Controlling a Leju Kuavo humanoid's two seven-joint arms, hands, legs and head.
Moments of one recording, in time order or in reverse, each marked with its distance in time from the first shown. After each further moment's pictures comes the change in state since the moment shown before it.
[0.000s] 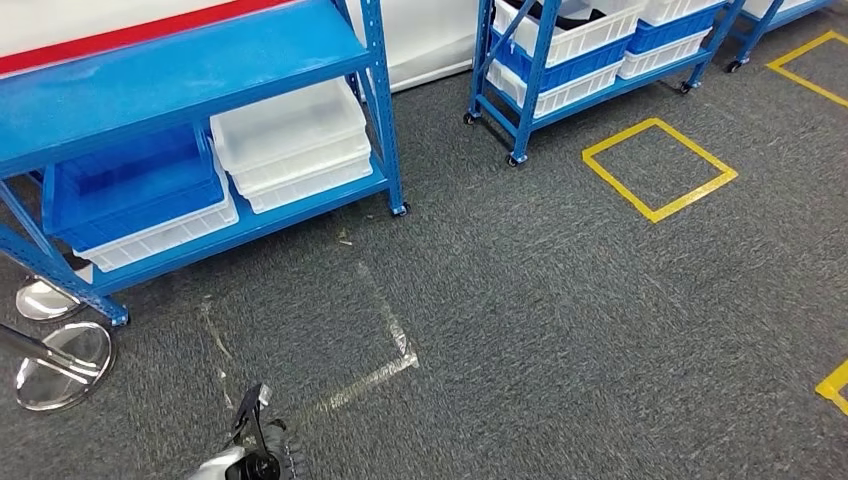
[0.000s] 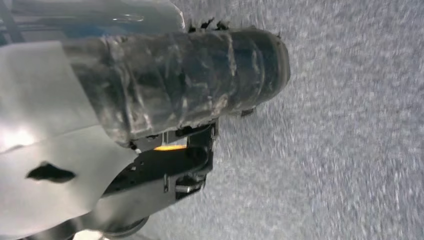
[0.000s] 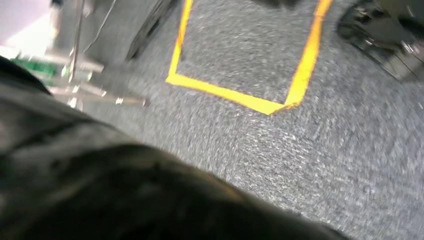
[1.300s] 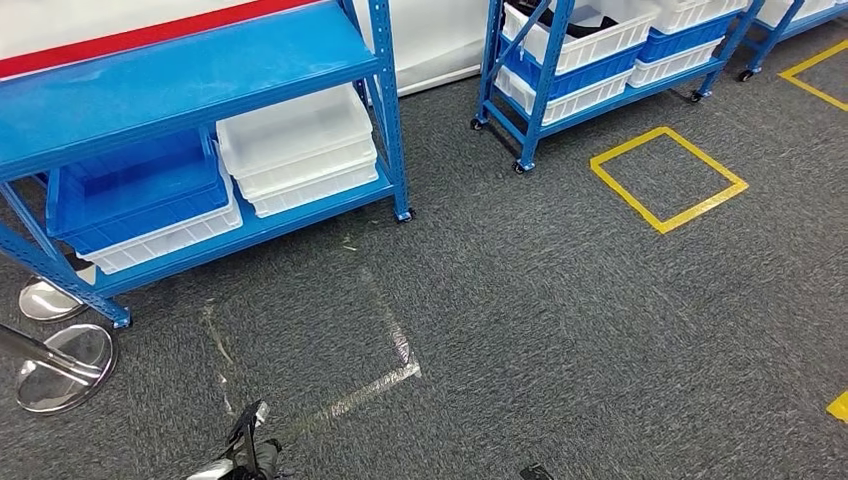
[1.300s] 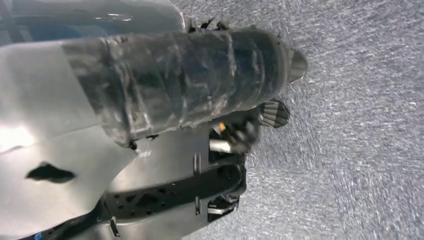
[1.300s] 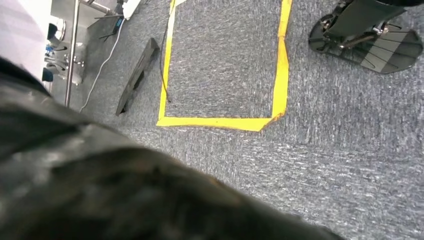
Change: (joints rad) left arm 0.027 0.033 -0.005 0.020 -0.057 -0.066 0.133; right arm -0.003 -0.020 -0.094 0.002 -0.189 -0.018 0.019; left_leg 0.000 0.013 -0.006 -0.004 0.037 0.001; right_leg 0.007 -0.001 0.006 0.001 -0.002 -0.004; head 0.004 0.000
